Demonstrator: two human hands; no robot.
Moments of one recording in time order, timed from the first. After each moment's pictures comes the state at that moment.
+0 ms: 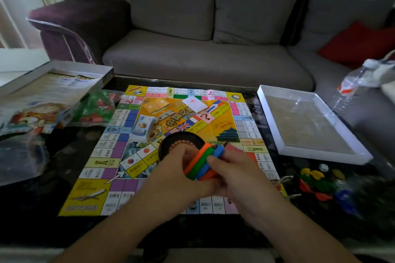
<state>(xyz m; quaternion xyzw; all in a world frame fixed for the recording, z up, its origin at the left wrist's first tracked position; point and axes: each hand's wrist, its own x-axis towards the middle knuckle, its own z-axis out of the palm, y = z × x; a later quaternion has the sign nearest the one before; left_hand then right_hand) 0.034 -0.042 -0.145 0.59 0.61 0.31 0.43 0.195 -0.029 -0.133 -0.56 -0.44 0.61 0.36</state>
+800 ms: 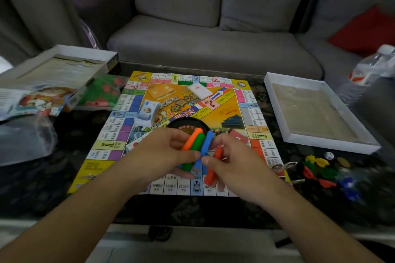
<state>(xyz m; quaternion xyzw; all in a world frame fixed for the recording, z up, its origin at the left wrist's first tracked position) 0.010 -0.030 -0.131 0.51 0.55 0.32 0.58 0.206 -0.031 -0.134 -0.57 -0.68 0.43 0.19</state>
